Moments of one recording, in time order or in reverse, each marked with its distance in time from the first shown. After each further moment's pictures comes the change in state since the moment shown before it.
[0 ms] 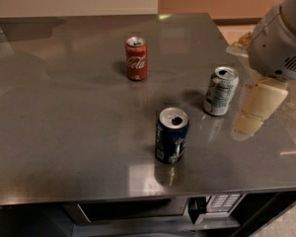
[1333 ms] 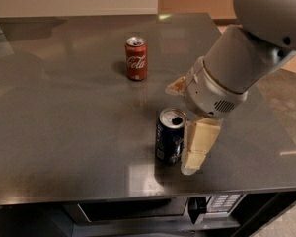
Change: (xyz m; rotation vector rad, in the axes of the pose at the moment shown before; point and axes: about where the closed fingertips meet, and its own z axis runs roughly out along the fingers) arm -0.071 0.054 0.089 -0.218 -0.158 -0.180
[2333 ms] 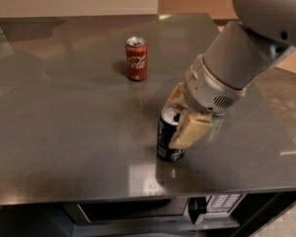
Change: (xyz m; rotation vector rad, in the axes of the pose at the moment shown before) arm -0.002 -0.005 0.000 -0.019 -0.023 0.004
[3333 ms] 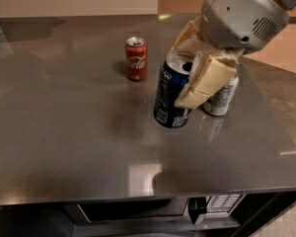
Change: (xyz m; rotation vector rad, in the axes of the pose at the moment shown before) arm -0.056 -0.002 -0.107 0.023 -0.108 -0.098
